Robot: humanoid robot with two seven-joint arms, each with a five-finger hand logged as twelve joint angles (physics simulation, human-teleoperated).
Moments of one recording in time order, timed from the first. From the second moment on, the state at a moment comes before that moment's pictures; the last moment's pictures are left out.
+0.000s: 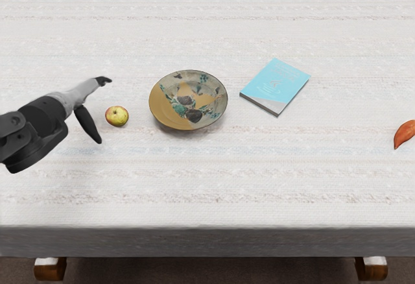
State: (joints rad) left arm -0.85 0.66 -0.41 -1.46 1.25 0.11 0.61; right arm -0.12 0.00 0.16 0.10 0.00 0.11 -0.52
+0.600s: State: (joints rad) left arm -0.84 0.57 -0.35 -1.34 1.30 0.23 0.61; right arm -0.11 0.00 0.16 0.10 0.00 0.11 -0.52
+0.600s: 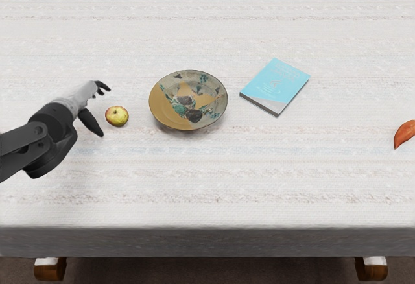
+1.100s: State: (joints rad) left arm -0.85 0.51 -0.34 -1.33 1.31 0.23 0.61; right arm -0.11 0.00 0.16 0.10 0.00 0.10 -0.52
